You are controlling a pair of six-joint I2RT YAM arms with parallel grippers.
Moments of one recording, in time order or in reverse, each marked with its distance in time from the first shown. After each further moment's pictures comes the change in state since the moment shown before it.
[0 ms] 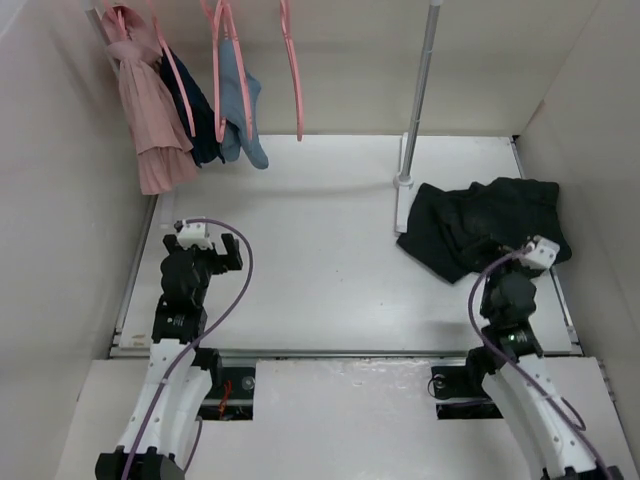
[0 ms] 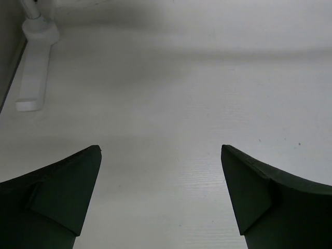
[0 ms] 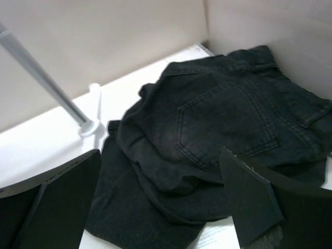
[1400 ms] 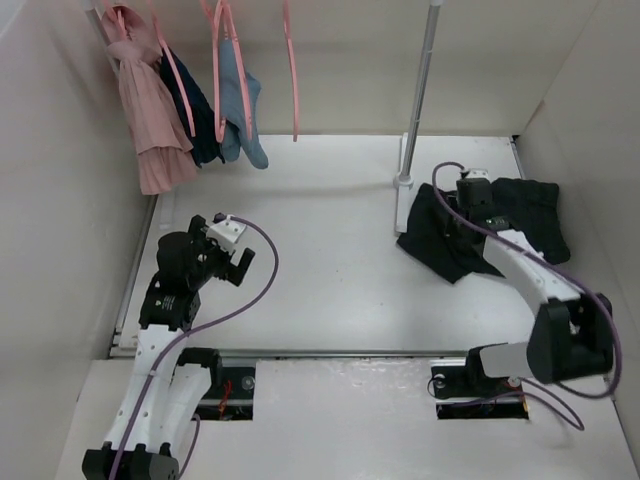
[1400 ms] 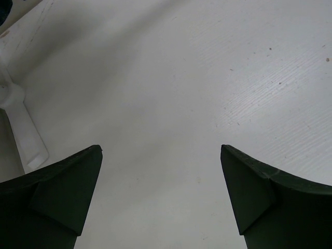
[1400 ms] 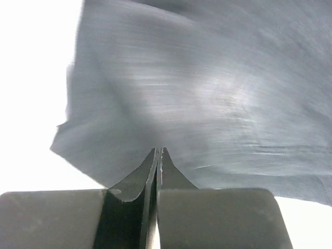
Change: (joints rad) left arm -0.029 0.098 0.261 -0.398 0.323 0.534; right arm -0.060 1.093 0.755 -0.608 -0.239 -0.032
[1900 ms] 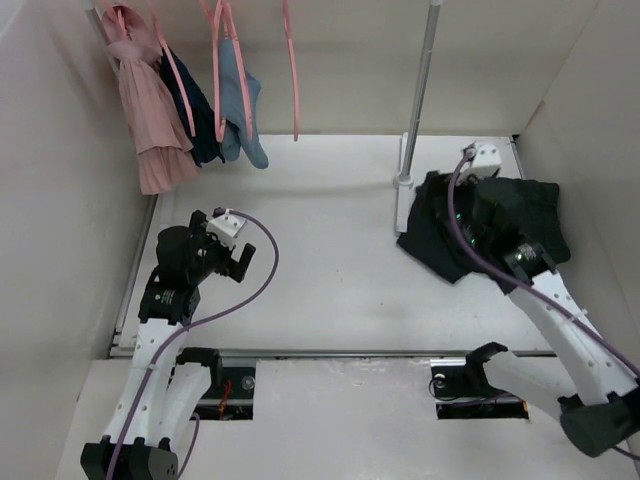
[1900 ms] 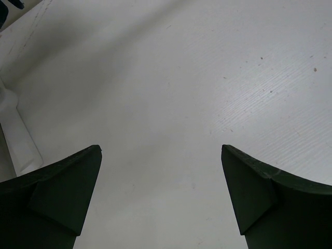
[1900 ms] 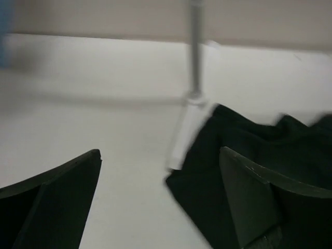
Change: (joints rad) left arm 0.000 0.046 0.039 -0.005 0.029 -0.030; right arm 0.383 -0.435 0.103 0.098 -0.030 -0.091
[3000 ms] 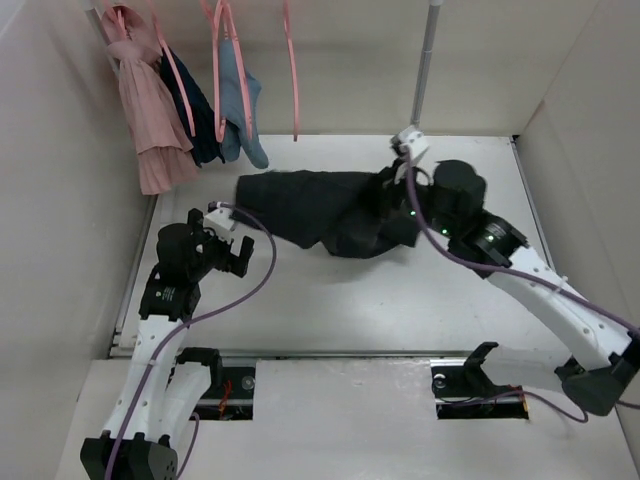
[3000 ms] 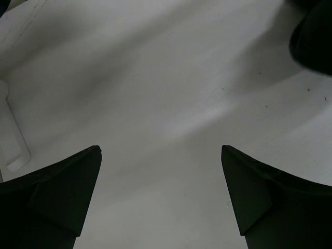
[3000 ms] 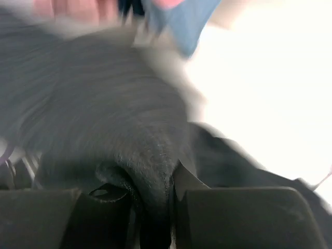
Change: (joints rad) left arm 0.001 0.024 0.007 0.031 -0.022 -0.108; right arm 0.239 0.238 0.262 0.011 -0.321 -0.006
